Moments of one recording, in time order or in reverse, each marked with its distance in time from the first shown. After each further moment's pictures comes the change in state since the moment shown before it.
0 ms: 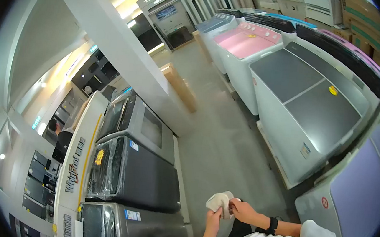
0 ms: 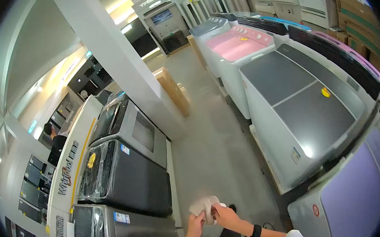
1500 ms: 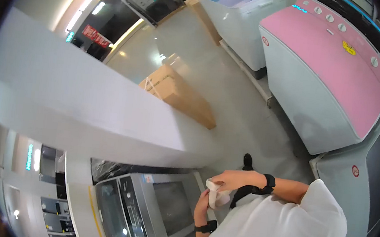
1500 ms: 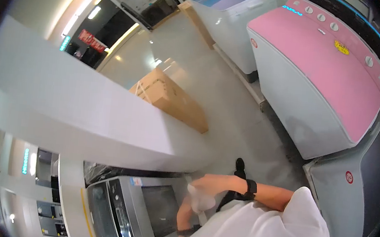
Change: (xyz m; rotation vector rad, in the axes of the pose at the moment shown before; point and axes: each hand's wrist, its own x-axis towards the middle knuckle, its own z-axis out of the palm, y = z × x) left_hand 1.011 0.414 -0.145 0.425 -0.131 -0.227; right_hand 1.150 0.095 -0.182 -0.006 -0.610 -0.133
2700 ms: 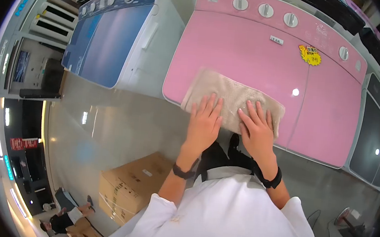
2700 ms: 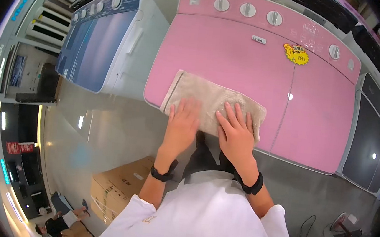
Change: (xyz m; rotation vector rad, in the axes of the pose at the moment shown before) left_hand 0.520 0.500 0.455 1.273 -0.755 1.354; right_hand -0.138 0.153 -0.451 -0.713 1.621 1.124
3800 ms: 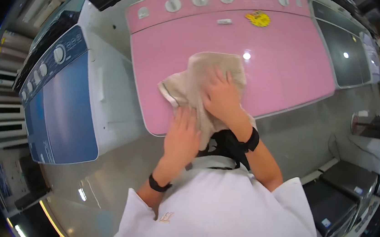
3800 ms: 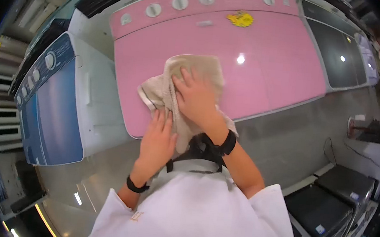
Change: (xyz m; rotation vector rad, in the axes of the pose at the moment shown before) left_hand 0.032 -0.101 -0.054 -0.099 -0.304 0.458; right_hand 0.103 -0.045 0.078 -0.202 0.214 0.268
